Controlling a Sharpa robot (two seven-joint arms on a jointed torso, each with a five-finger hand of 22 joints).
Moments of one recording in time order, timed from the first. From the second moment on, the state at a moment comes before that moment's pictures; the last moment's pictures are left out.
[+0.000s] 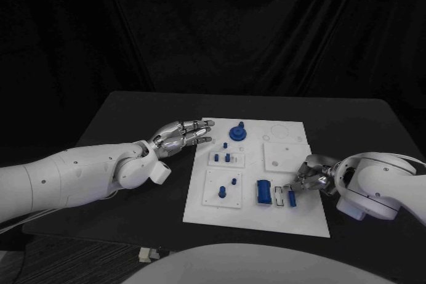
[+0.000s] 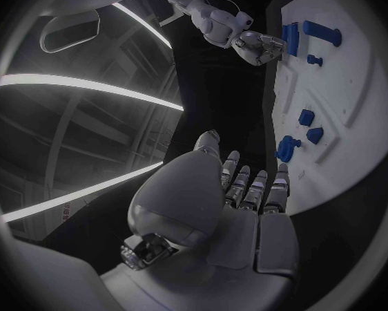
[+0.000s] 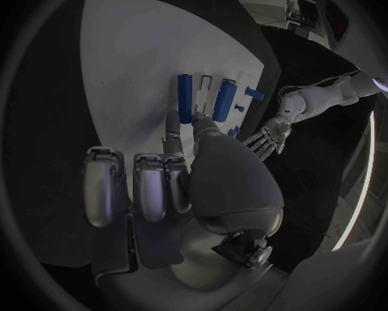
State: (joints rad) left arm 1.06 -0.86 -0.21 1.35 -0.19 0.18 0.59; left_hand 1.56 0.22 -0.22 0.27 0.50 0.41 0.11 0.14 0.05 0.08 0.12 0.24 0.04 0.10 0.18 0.07 0.03 0.16 0.13 0.29 0.07 0.14; right arm 1.19 -0.99 -0.21 1.78 -1.01 -0.09 -0.61; right_hand 1.31 -0.04 -0.01 0.16 0.45 1.18 0.01 0.16 0.51 1.47 -0.06 1.57 1.31 1.47 -0.11 1.54 1.31 0.02 1.47 0.00 1.47 1.31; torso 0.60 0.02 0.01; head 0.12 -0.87
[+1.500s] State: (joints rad) left arm 1.06 -0.86 -0.21 1.35 -0.19 0.19 0.58; left_hand 1.56 0.22 -0.21 0.26 0.50 0.41 0.11 0.14 0.05 0.08 0.12 0.24 0.04 0.10 0.18 0.07 0.03 0.16 0.13 0.29 0.07 0.13; right arm 1.19 -0.93 -0.20 1.72 -0.90 -0.09 -0.61; right_hand 1.26 -0.03 0.02 0.14 0.43 1.18 0.01 0.16 0.51 1.46 -0.05 1.57 1.31 1.47 -0.11 1.54 1.31 0.02 1.47 0.00 1.47 1.31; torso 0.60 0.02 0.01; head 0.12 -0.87
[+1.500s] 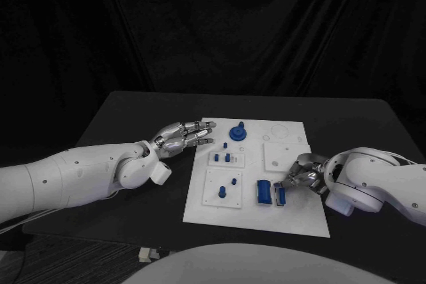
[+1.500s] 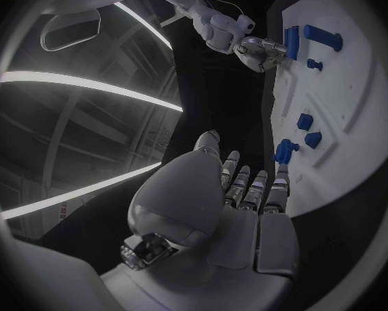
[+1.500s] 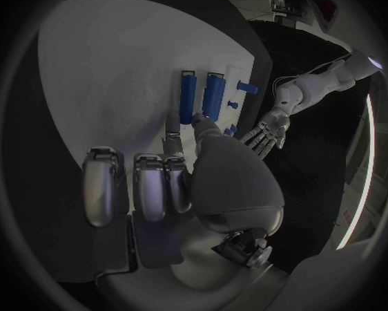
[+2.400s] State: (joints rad) left arm 1.06 -0.86 -0.21 1.35 -0.19 0.20 0.57; left_hand 1.56 0.22 -0.21 0.26 0.50 0.41 0.12 0.14 0.05 0.08 0.12 0.24 0.04 0.10 0.18 0.07 0.03 0.16 0.13 0.29 0.07 0.13; right arm 1.19 -0.92 -0.21 1.72 -0.90 -0.06 -0.61; right_hand 1.17 -0.09 -0.02 0.22 0.07 1.17 0.02 0.19 0.53 1.46 -0.05 1.57 1.31 1.46 -0.11 1.54 1.31 0.02 1.47 0.00 1.47 1.31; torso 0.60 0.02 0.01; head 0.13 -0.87
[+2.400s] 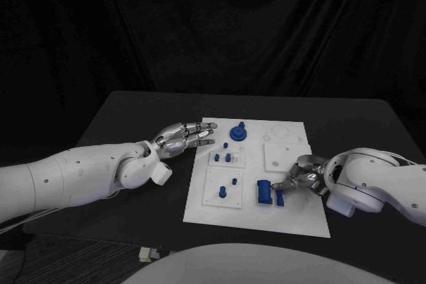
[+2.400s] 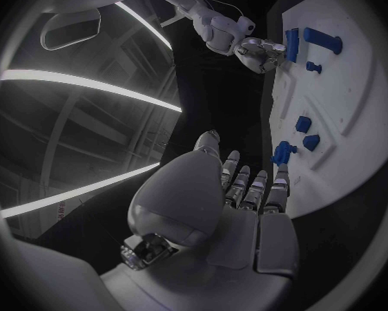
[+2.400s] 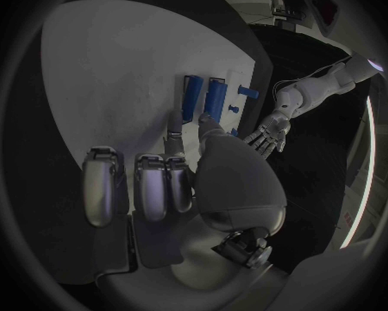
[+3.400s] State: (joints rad) left arm 1.06 -0.86 -0.21 1.35 -0.19 0.21 0.56; left_hand 1.57 0.23 -0.21 0.26 0.50 0.42 0.12 0.15 0.05 0.08 0.12 0.24 0.04 0.10 0.19 0.07 0.03 0.16 0.13 0.29 0.07 0.13; right arm 1.19 -1.05 -0.21 1.84 -0.98 -0.18 -0.52; right_hand 1.24 -0.06 -0.06 0.18 0.44 1.04 0.01 0.39 0.72 1.46 -0.06 1.57 1.31 1.46 -0.11 1.56 1.31 0.02 1.47 -0.01 1.49 1.31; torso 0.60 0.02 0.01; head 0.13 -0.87
